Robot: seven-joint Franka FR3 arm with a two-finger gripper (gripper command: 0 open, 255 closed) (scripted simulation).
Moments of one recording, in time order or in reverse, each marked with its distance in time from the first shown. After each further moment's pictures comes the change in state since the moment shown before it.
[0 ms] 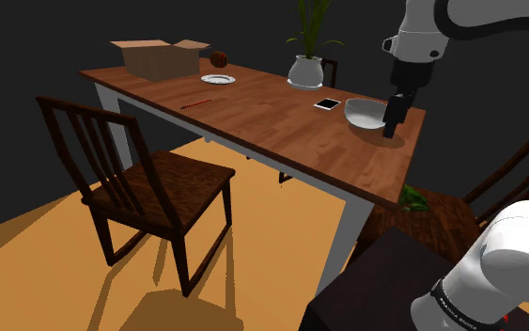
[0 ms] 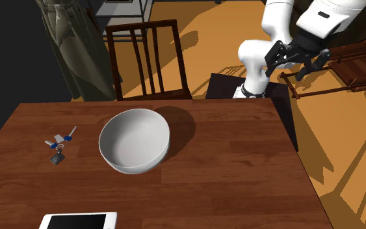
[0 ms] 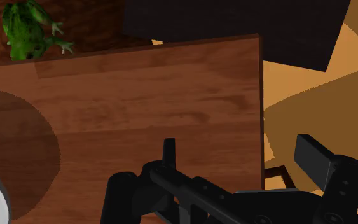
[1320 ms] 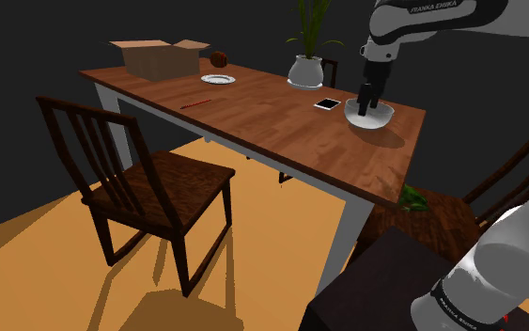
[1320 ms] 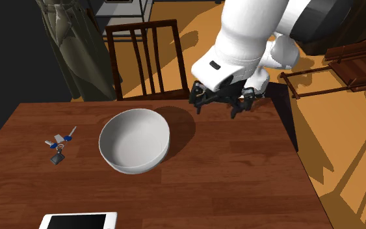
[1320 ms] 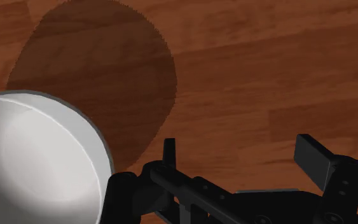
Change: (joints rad) arm -0.106 0.570 -0.255 0.385 -0.036 0.195 -0.262
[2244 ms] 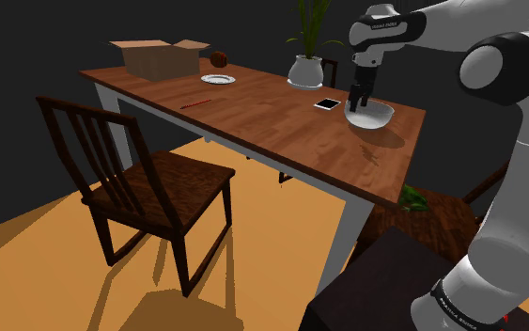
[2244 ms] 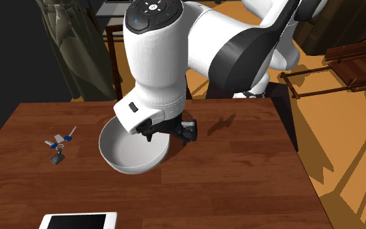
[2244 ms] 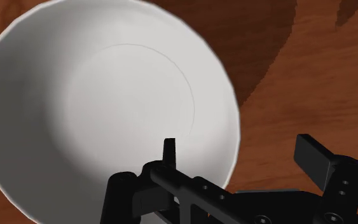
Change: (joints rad) arm -0.107 0.453 -0.087 0.454 0.131 -0.022 -0.174
